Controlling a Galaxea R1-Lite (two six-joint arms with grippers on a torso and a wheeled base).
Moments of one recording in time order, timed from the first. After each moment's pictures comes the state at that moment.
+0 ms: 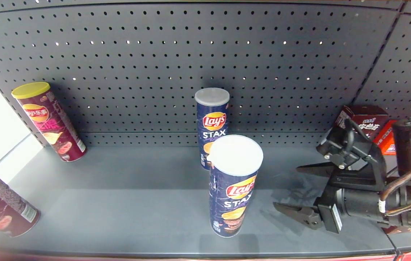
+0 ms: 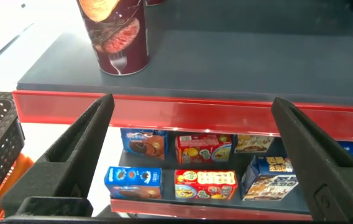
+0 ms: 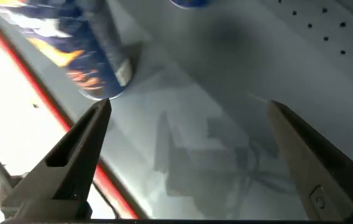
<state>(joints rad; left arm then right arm) 0.00 0.00 0.00 0.00 0.07 -0.02 0.66 1.40 -0.77 -0.18 0.07 -0.24</state>
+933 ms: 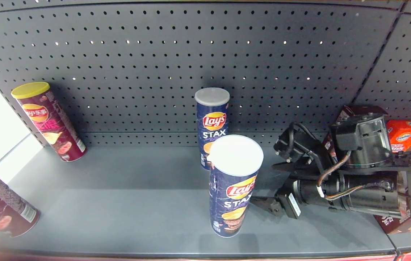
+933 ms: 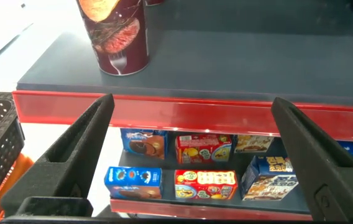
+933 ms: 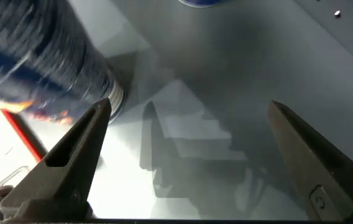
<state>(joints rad) 0.00 0.00 0.00 0.00 0.07 -0.02 0.69 1.60 -0.89 -0.22 0.04 -0.23</state>
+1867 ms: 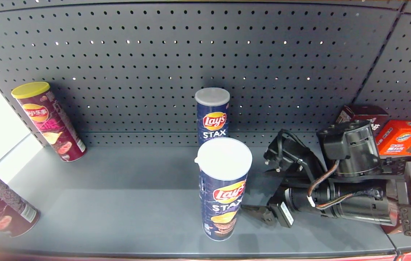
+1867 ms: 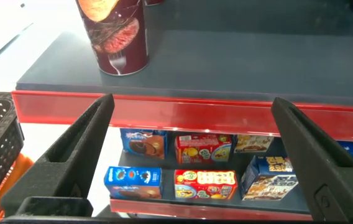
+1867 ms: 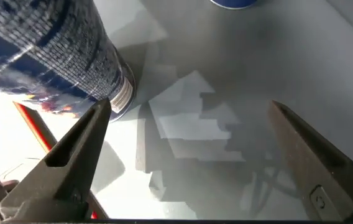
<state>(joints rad) 0.00 0.00 0.00 0.00 0.07 -0.02 0.73 1.62 -0.89 -0.22 0.03 -0.23</state>
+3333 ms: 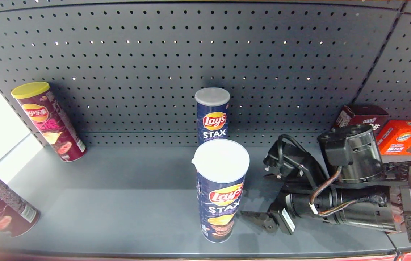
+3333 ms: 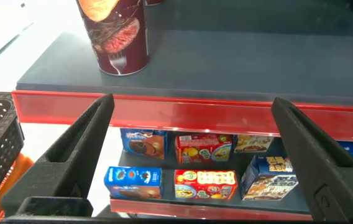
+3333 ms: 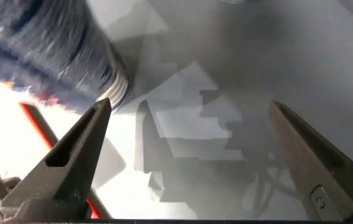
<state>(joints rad) 0.00 0.00 0.00 0.00 0.07 -0.02 0.75 1.61 -0.86 -0.22 0.03 -0.23</state>
